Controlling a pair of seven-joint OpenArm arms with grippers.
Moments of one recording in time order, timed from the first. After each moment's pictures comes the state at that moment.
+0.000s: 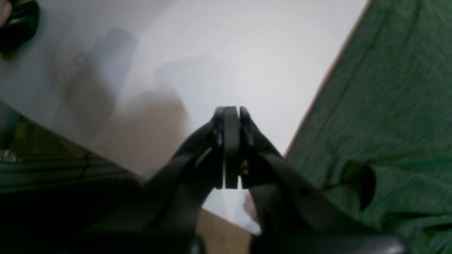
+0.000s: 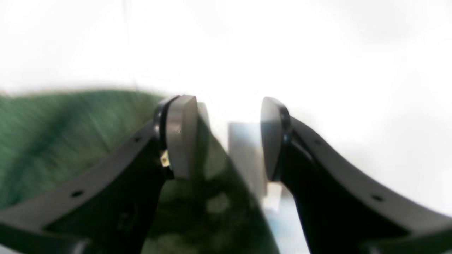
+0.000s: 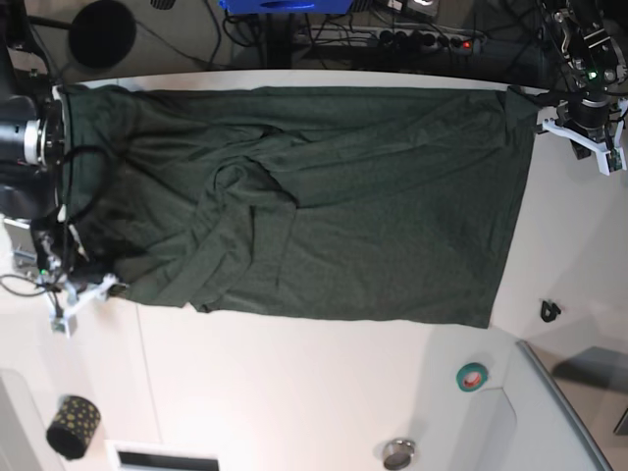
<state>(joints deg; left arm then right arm) 22.5 -12.7 -36.5 85.5 -6.5 -10.4 23.8 32.1 16.1 5.5 17.6 7.1 15.8 -11.7</state>
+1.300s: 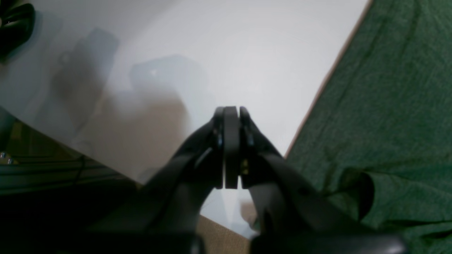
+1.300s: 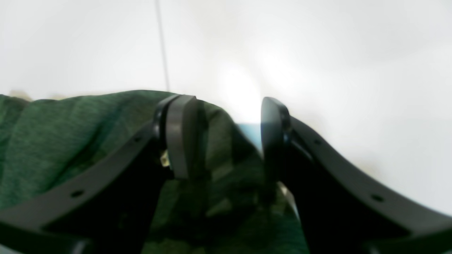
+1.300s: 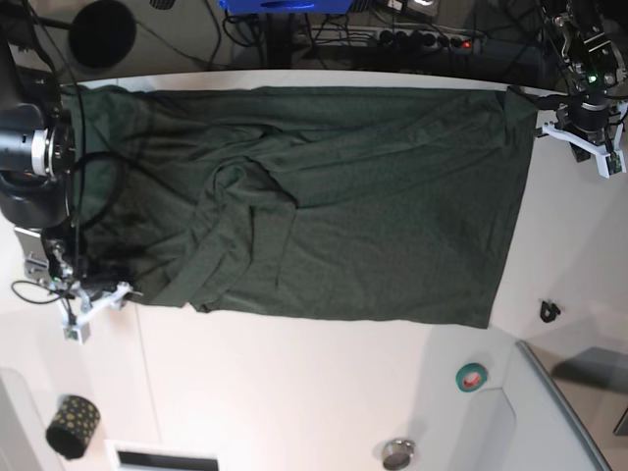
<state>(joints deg) 21.6 -12.9 -36.3 84.5 -6.7 -10.4 23.9 34.1 14.0 5.8 14.9 7.5 15.8 -12.3</state>
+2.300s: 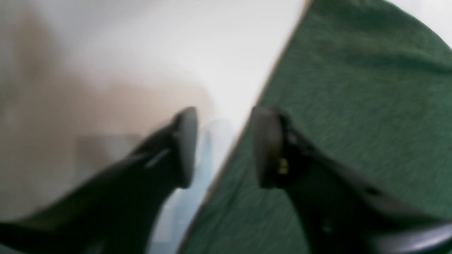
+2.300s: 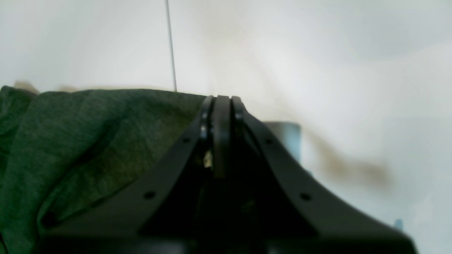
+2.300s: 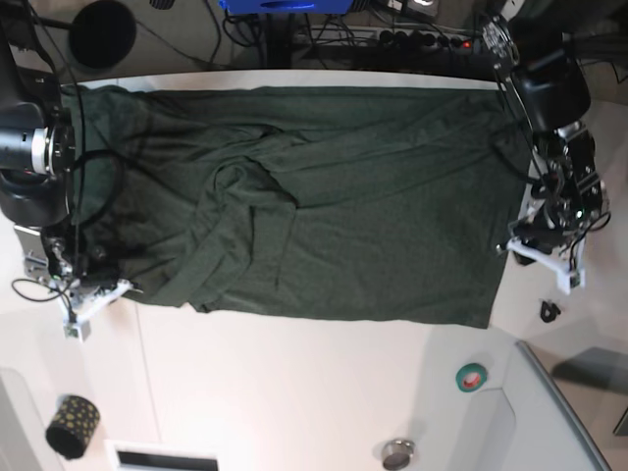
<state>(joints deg) -12.9 -15.5 -29.2 55.2 -6.0 -15.6 33.4 33.9 14.2 5.6 14.9 7.6 16.1 -12.5</state>
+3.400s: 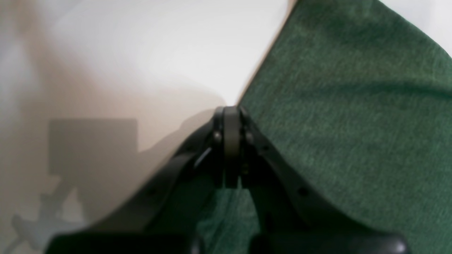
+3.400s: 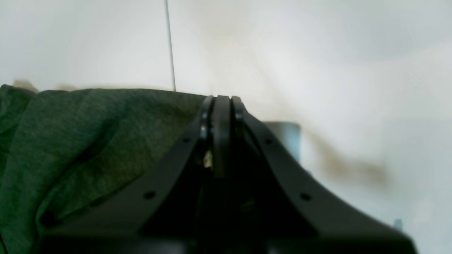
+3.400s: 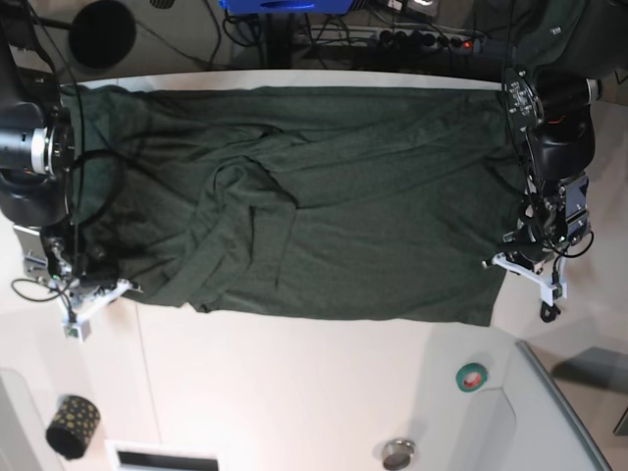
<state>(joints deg) -23.2 -19.0 -21.7 30.6 -6.5 -15.1 20.8 33.9 14.3 5.6 14.9 7.5 16.1 -12.8</state>
